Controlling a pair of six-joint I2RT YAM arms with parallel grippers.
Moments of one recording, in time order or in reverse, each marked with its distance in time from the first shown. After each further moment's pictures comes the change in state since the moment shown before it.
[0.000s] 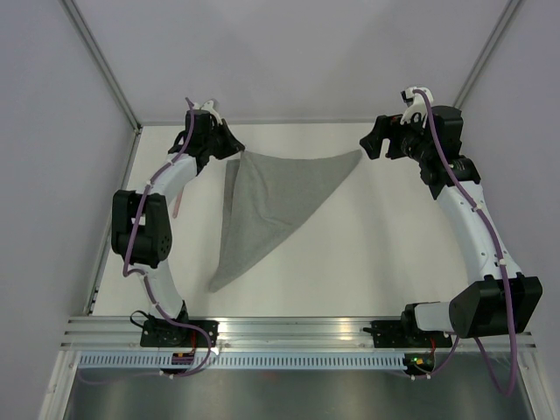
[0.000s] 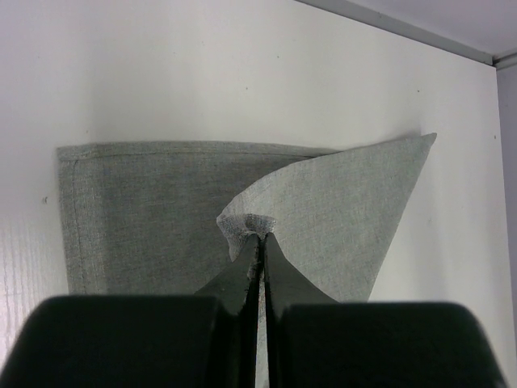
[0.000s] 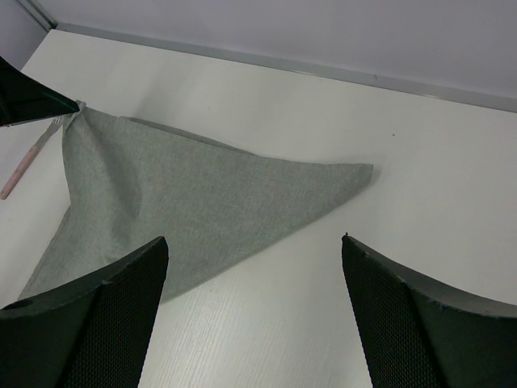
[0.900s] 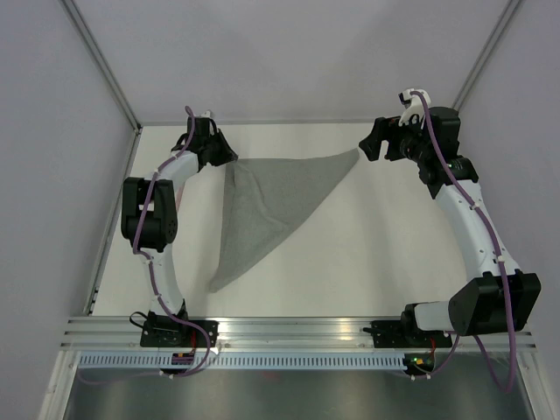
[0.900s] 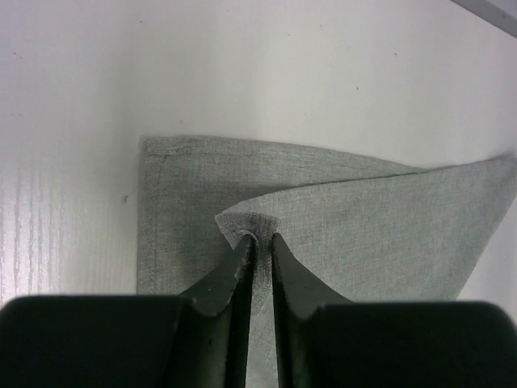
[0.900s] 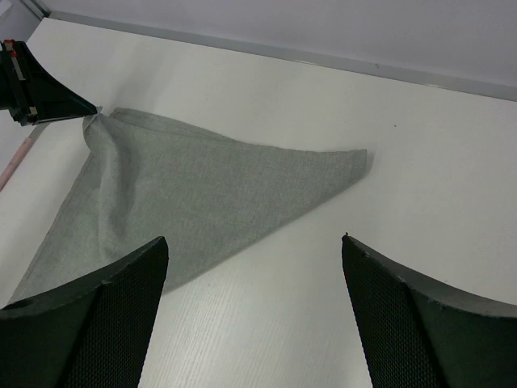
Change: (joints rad) left arm 0.047 0.164 0.069 -0.058 -0.059 0.000; right arm 0.000 0.013 -0.006 -0.004 0.000 -0.008
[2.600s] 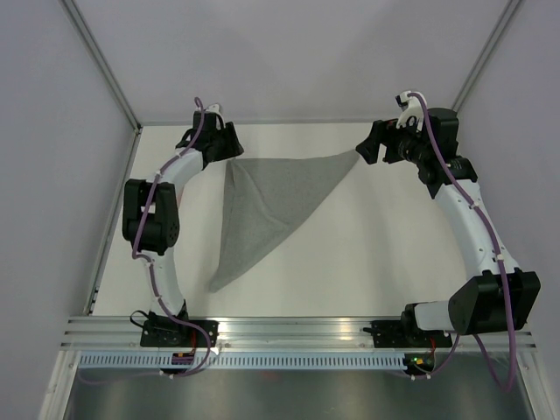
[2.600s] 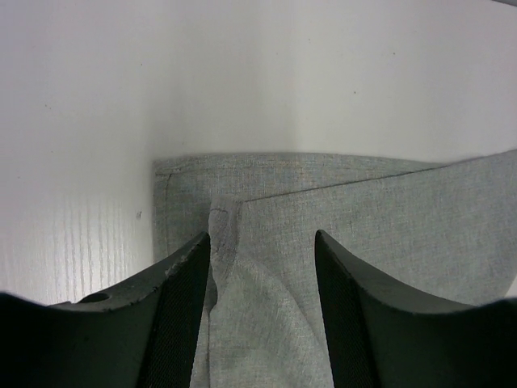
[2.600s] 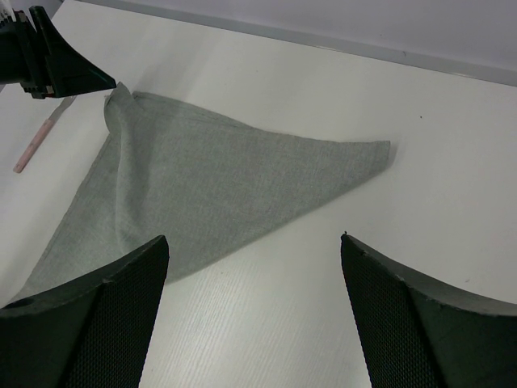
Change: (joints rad) left arm -0.042 -0.028 0.032 -0.026 -0.094 0.137; right arm 0.000 0.004 -0.008 -0.018 -0.059 -0.003
